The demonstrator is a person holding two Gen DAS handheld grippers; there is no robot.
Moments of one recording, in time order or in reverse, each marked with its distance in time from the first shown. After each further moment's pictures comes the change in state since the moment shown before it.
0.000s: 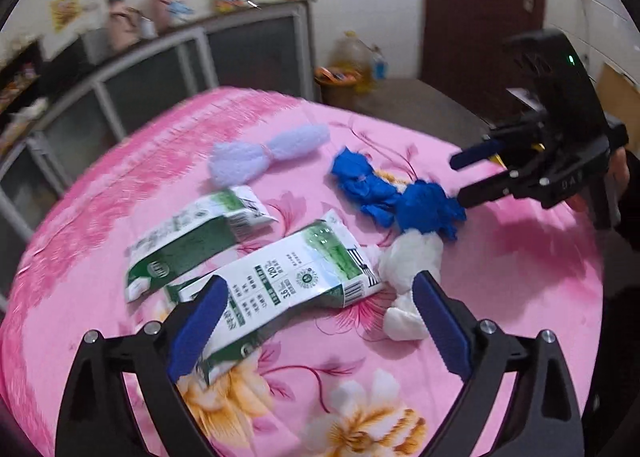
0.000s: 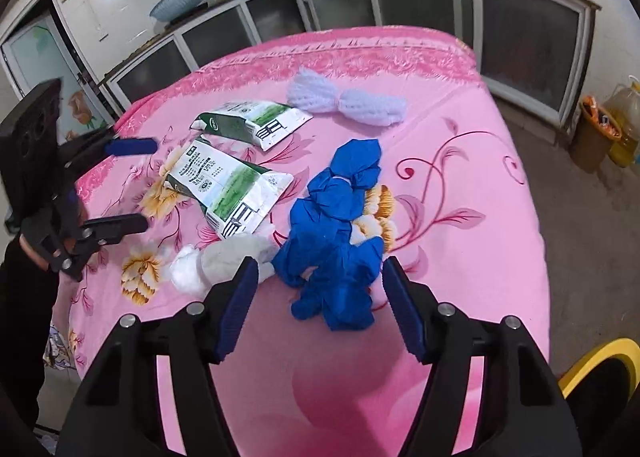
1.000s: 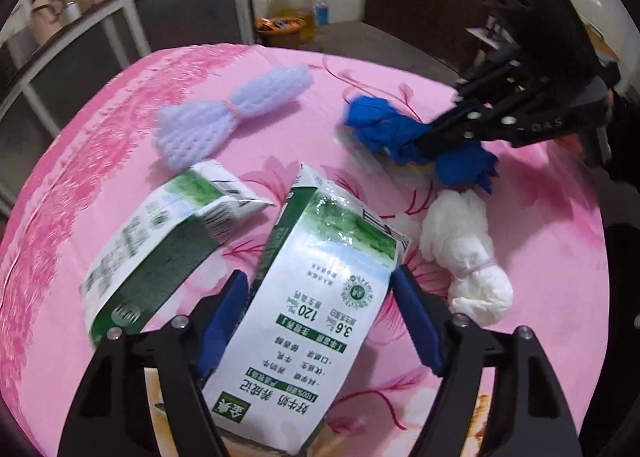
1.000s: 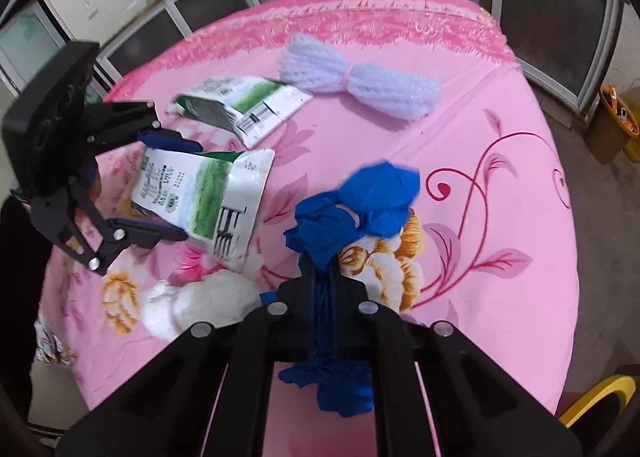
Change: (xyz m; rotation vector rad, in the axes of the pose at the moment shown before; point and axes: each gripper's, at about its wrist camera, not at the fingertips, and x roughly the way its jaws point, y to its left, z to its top) left arm 0.047 0.035 0.010 0.119 0.160 -0.139; right arm 0.040 0.000 0.036 0.013 0.106 0.019
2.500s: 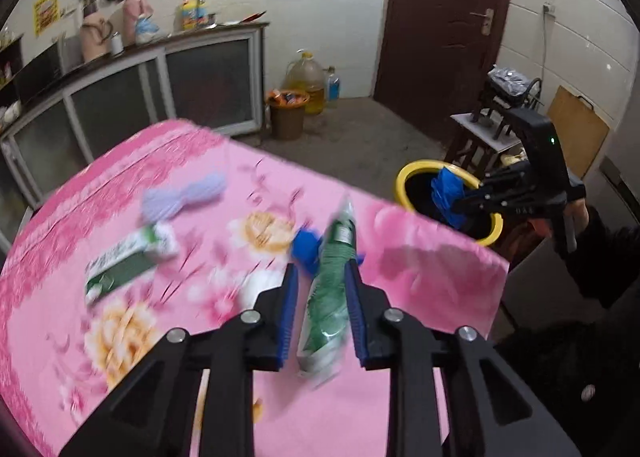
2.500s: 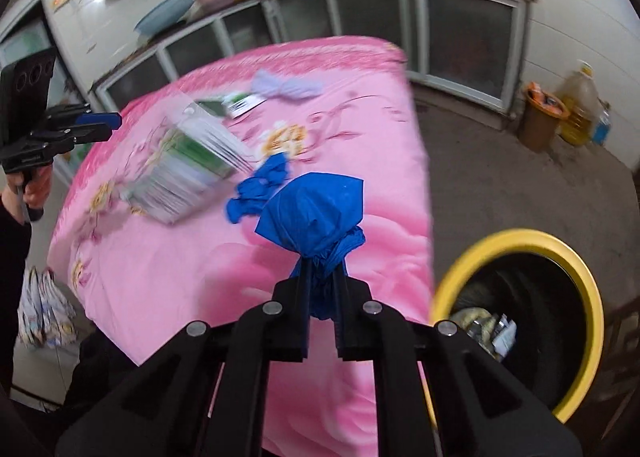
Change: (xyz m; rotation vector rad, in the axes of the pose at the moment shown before) left arm -0.117 -0.155 0.023 -0.124 -0.254 0.015; right arm -0.181 -0.054 -0.182 0.079 -0.204 -0.150
